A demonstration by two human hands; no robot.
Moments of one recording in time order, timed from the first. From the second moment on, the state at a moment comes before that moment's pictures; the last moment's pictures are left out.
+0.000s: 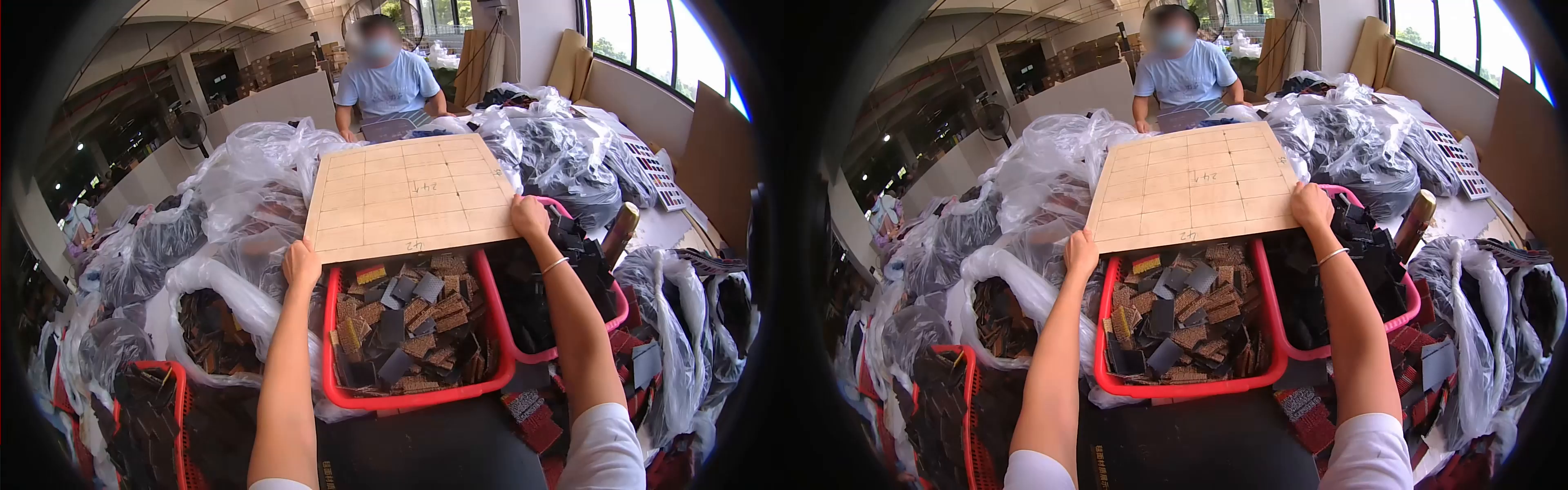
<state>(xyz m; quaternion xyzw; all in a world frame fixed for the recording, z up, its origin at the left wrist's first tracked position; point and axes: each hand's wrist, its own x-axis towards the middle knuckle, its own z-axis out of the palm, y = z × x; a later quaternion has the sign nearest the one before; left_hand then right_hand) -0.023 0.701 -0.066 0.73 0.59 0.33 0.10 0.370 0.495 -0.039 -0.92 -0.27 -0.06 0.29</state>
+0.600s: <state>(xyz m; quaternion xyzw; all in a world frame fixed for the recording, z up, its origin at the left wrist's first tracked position) -0.156 0.352 -0.016 0.90 0.28 0.31 0.09 0.129 0.301 0.007 -0.47 -0.84 0.20 0.19</state>
